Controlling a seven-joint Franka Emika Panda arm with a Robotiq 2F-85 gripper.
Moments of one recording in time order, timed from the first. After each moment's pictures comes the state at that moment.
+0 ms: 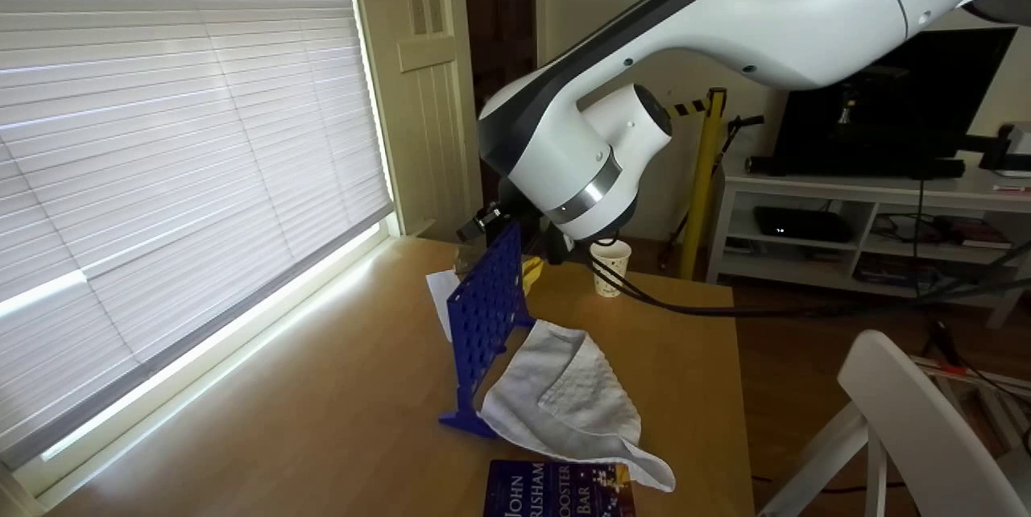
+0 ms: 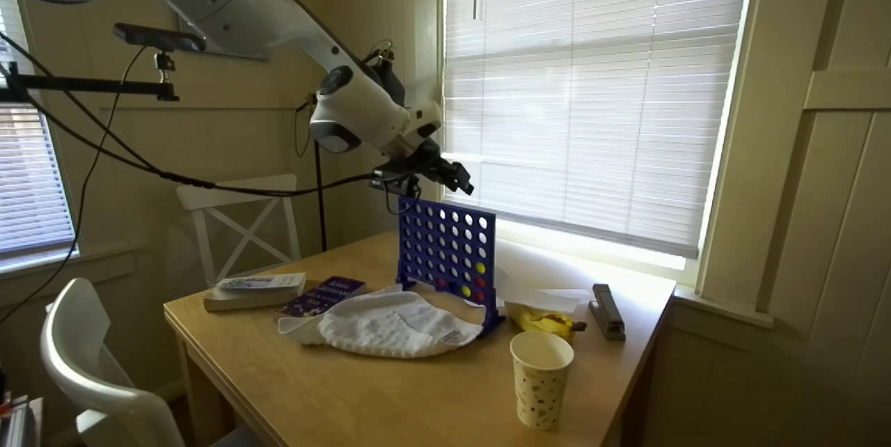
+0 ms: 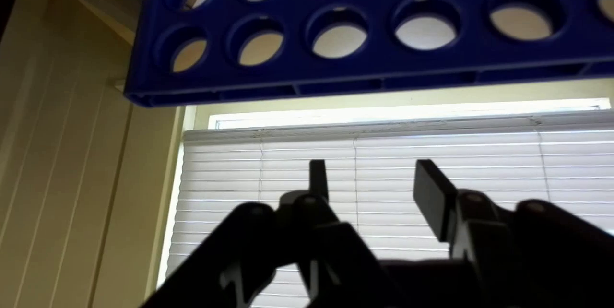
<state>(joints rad) 0.24 0.46 -0.03 -1.81 1.45 3.42 -1.27</state>
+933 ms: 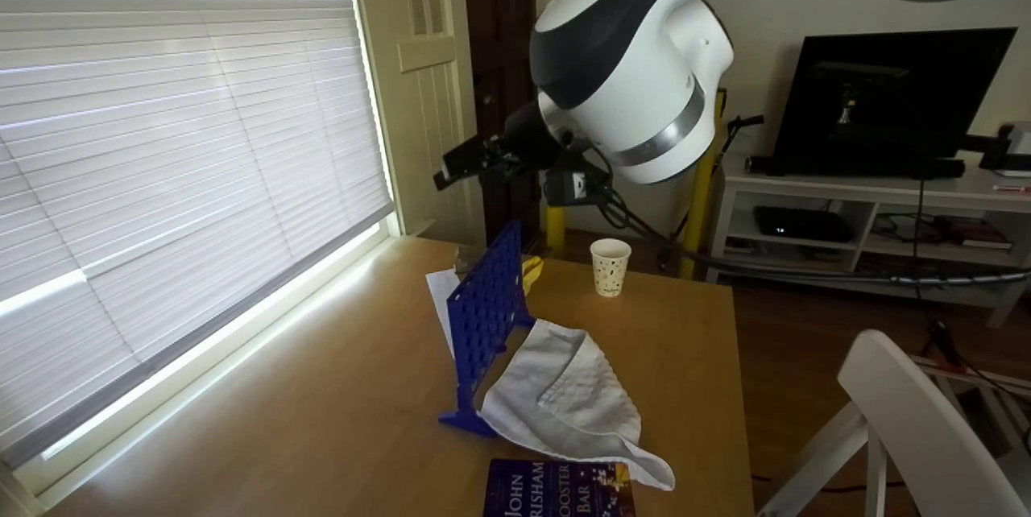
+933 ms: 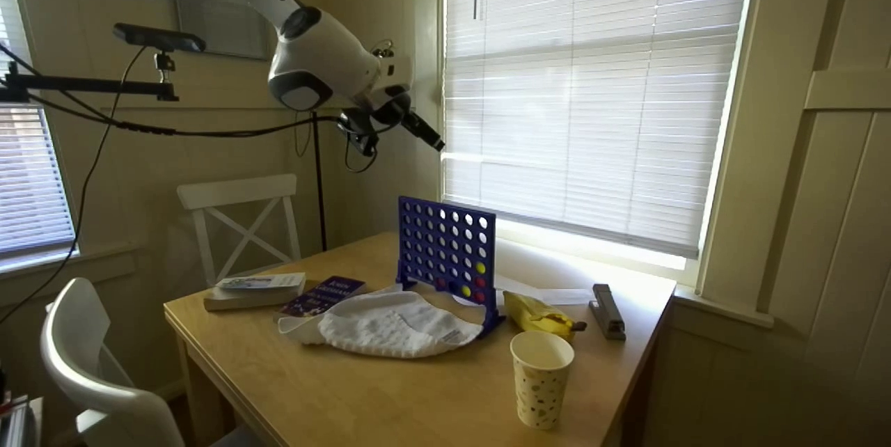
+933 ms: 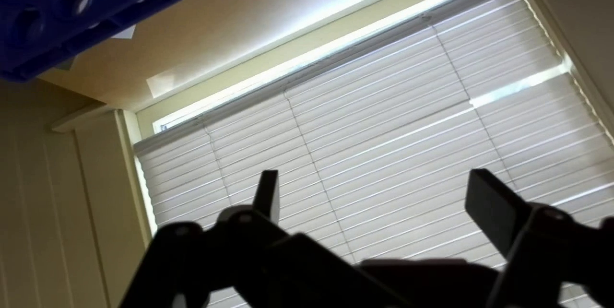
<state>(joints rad) 0.24 0.20 0.02 -2.00 1.22 3.32 -0.70</state>
